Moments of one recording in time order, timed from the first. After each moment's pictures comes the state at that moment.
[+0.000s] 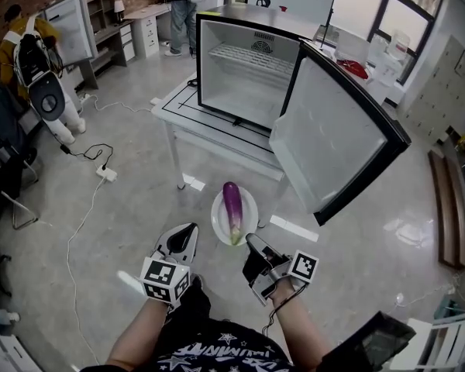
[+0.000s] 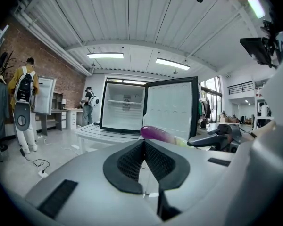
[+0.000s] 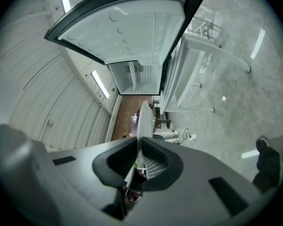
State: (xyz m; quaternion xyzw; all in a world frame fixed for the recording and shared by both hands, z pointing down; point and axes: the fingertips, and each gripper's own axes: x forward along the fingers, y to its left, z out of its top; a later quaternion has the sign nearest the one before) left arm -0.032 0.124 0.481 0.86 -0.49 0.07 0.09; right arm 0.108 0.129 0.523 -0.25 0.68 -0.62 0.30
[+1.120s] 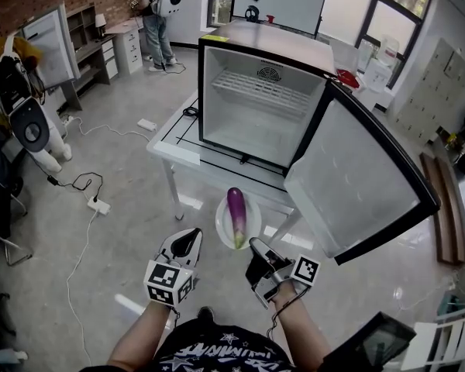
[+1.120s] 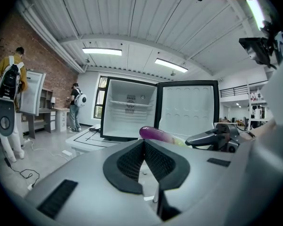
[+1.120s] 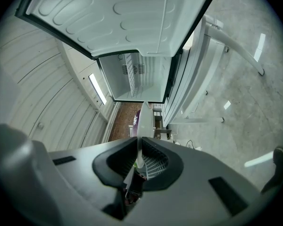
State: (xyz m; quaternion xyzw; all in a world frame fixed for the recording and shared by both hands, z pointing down) left arm -0.093 -0.053 0.471 0.89 -0.44 0.06 0.09; right arm 0.048 -0.038 0.512 -0.30 0.67 -0.60 0.33
